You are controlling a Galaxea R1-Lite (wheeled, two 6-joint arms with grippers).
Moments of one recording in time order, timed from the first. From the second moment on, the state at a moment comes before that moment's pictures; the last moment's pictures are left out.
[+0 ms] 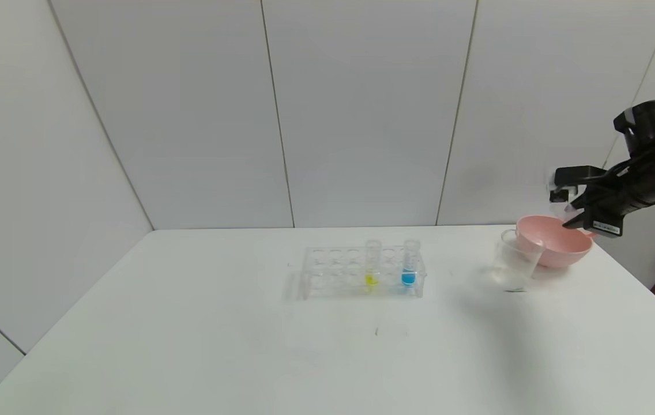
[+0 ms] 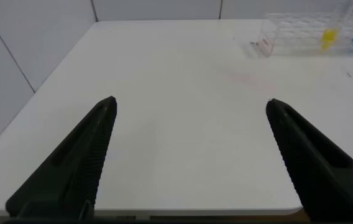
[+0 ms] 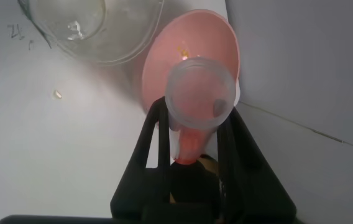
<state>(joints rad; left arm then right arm) 0.00 0.00 0.00 0.02 0.00 -0.02 -0.12 2.11 -1.93 0.65 0.07 -1.29</state>
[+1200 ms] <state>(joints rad) 0.00 0.00 0.00 0.02 0.00 -0.02 -0.03 2.19 -2.00 0.75 -0.10 -1.37</state>
